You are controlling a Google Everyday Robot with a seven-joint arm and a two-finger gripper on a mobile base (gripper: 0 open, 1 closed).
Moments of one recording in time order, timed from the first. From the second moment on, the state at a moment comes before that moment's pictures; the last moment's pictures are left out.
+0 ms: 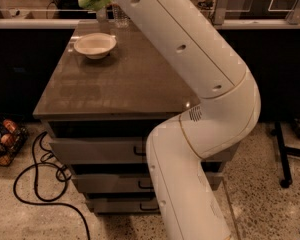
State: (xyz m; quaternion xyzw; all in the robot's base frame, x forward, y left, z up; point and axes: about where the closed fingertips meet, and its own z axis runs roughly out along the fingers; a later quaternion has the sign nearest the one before) arm 0.688 0.092 1.097 -0.26 0.82 -0.01 0.51
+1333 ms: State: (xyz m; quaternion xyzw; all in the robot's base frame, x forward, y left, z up) arm 0.696 0.063 1.085 -0.21 0.87 -0.13 0.43
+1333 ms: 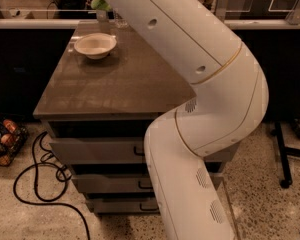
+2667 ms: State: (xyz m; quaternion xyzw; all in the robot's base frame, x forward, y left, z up) arm 0.716 0.089 1.033 -0.20 0.91 -0.07 0.35
